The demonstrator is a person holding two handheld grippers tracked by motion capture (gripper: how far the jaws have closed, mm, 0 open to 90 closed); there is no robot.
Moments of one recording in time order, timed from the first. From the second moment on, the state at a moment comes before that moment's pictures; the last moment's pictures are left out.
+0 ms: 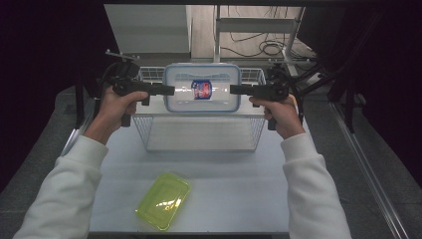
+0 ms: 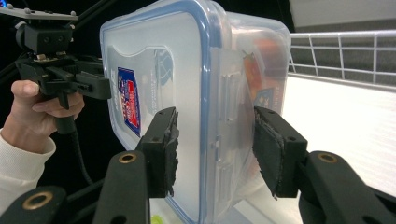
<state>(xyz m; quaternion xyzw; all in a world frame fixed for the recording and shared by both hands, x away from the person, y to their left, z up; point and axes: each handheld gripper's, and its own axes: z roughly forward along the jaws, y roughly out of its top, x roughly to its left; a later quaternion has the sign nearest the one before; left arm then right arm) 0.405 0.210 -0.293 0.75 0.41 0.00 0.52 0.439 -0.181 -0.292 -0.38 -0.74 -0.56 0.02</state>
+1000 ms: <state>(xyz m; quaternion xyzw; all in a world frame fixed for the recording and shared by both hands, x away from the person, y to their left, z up) 0.456 0.214 -0.325 0.69 0.50 -0.05 0.52 0.476 -0.163 -0.301 -0.48 -0.73 -0.49 0.02</state>
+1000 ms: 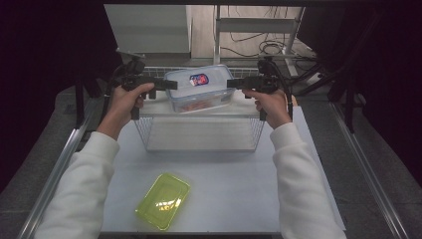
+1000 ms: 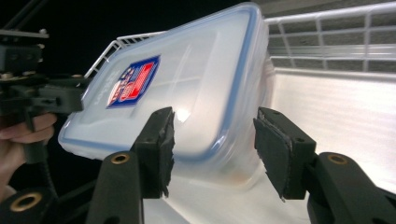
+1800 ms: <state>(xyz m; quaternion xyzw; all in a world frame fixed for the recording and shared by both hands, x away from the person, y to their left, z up) 0.350 0.201 -0.326 0.76 0.41 0.05 0.50 0.414 -0.217 -0.308 -0.41 -0.74 -0.54 0.00</state>
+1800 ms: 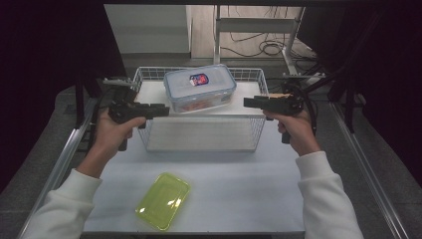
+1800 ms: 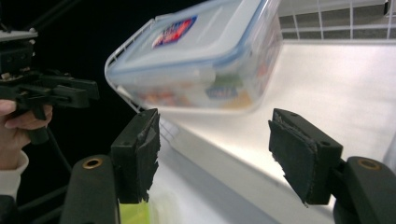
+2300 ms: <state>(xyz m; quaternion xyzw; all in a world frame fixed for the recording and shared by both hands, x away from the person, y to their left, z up) 0.377 0.186 -0.353 0.76 0.43 0.04 0.49 0.392 -0.221 -0.342 -0.39 -0.76 -0.52 0.01</state>
